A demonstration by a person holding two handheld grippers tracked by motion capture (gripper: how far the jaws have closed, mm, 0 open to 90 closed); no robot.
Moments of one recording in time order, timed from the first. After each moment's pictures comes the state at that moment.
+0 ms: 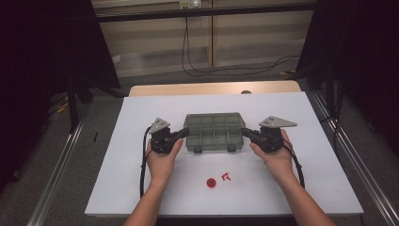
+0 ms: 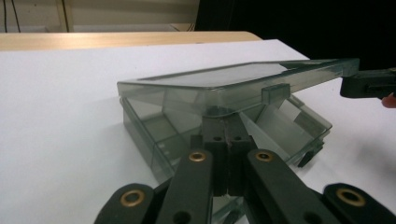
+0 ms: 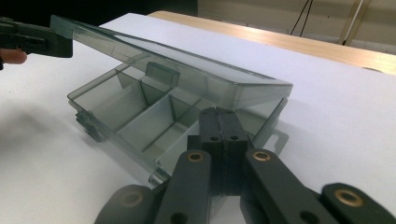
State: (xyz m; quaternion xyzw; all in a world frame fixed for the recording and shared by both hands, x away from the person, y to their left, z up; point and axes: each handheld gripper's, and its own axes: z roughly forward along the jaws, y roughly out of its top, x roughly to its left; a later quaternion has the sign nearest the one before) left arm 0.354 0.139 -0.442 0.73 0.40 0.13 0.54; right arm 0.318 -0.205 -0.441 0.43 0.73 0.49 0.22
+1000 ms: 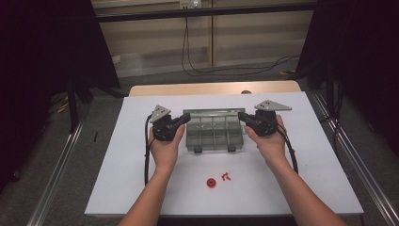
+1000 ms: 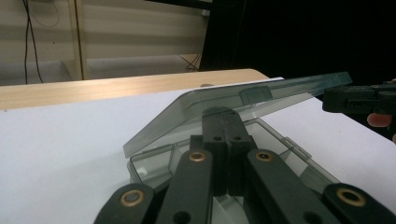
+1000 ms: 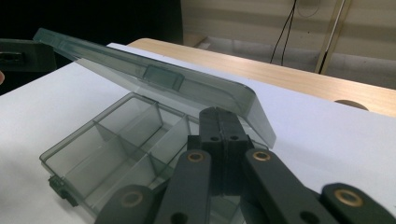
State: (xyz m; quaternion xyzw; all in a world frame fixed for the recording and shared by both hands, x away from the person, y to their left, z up) left arm 0.375 0.128 -0.416 0.70 0.39 0.17 0.57; right arm 0.355 -0.195 -0.416 0.45 0.70 0.50 0.24
